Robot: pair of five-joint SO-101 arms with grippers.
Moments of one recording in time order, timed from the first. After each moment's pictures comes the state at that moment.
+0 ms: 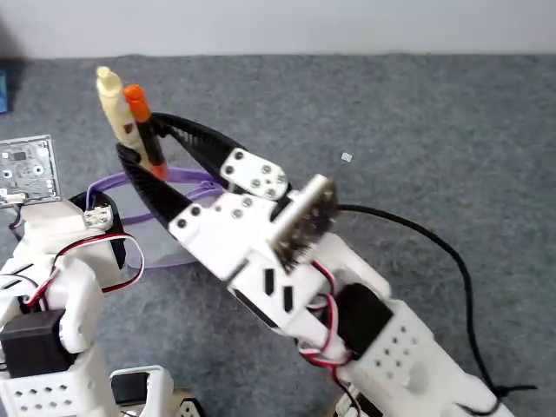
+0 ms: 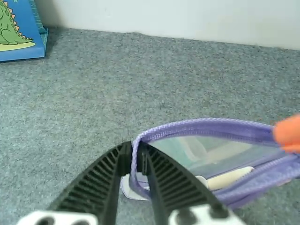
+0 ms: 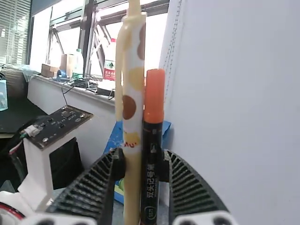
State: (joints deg) left arm -11.3 -56.9 26.6 81.5 9.2; right arm -53.3 -42.2 24.0 12.0 5.7
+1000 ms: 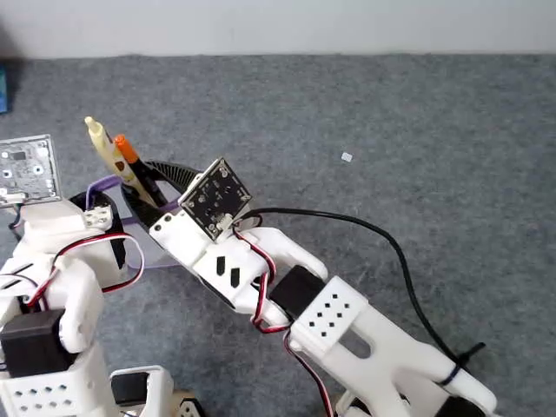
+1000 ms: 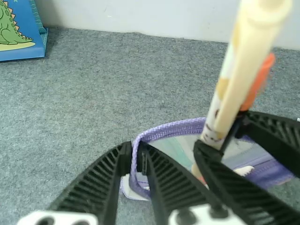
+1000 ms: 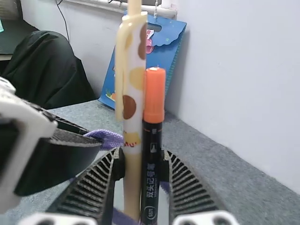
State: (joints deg) left arm -11.3 -56.9 26.6 81.5 9.2; right arm -52.8 -30.7 37.5 6.0 3.2
